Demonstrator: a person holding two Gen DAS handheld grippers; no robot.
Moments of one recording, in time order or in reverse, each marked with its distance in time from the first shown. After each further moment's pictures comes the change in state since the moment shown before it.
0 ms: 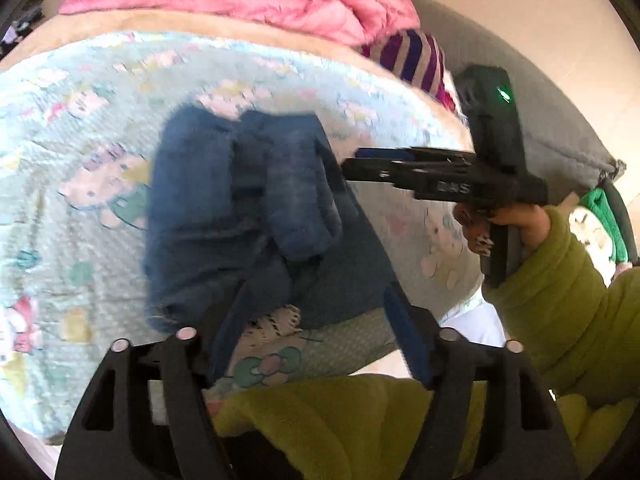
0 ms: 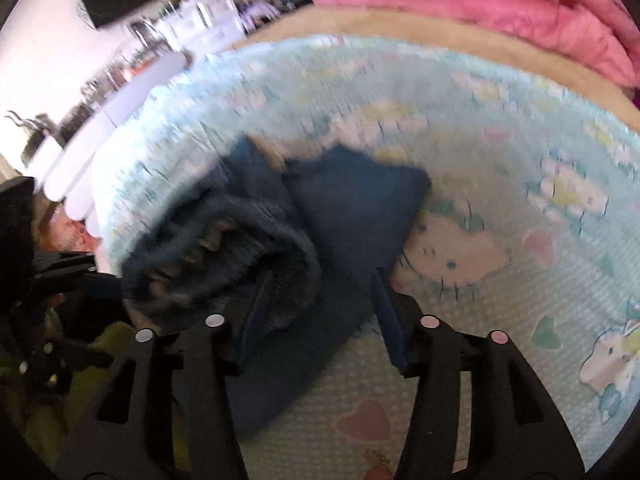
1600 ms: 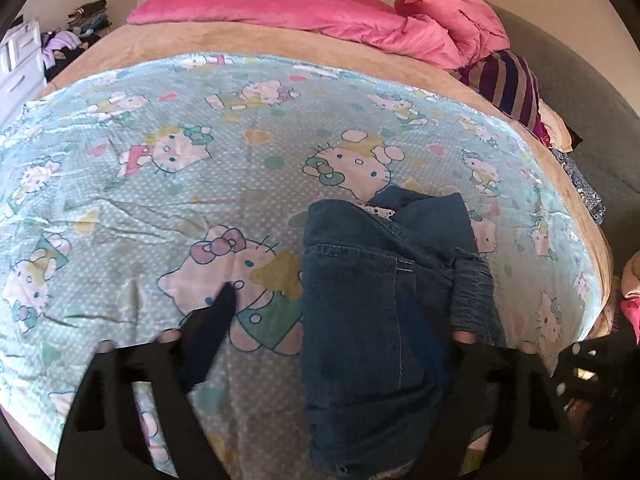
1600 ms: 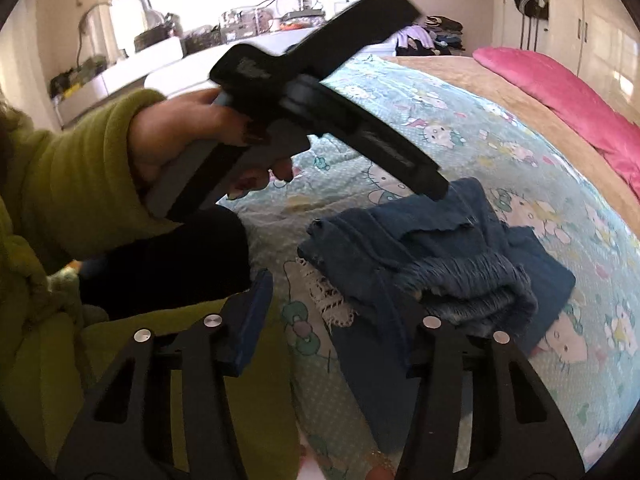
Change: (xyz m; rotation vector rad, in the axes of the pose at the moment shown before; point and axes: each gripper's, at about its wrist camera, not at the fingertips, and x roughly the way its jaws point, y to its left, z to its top) left arm 0.013 0.064 0.076 -0.081 -0.009 0.311; right arm 0.002 0.143 -0.041 -0.508 0.021 0.174
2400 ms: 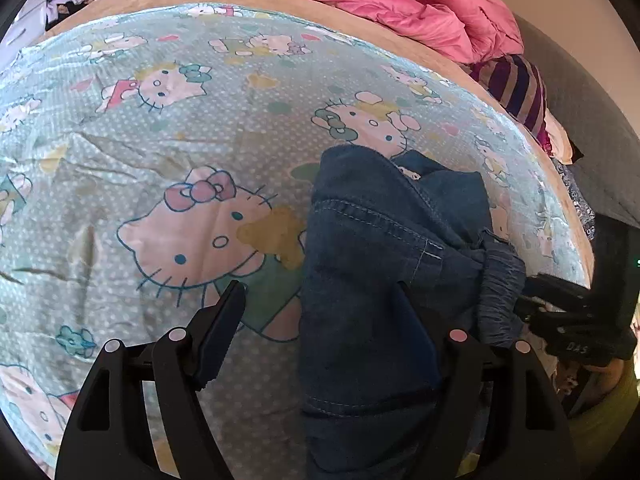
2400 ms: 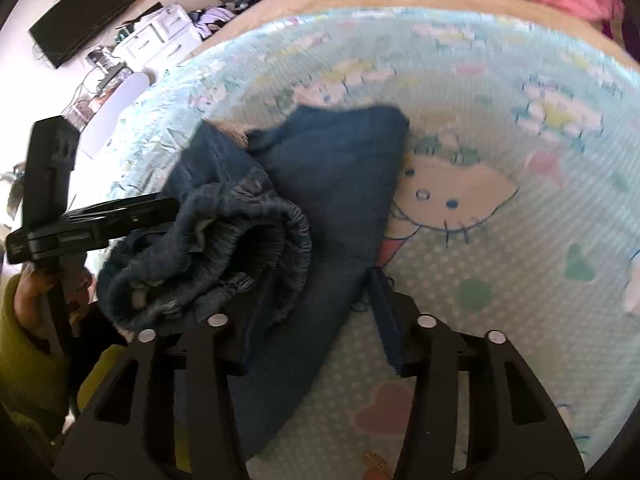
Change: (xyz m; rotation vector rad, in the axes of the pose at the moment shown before) left arm 0.039 0.012 -0.024 -0.110 0.064 -0.058; right arm 0.010 -0.147 -0.075 0.762 0.055 -0.196
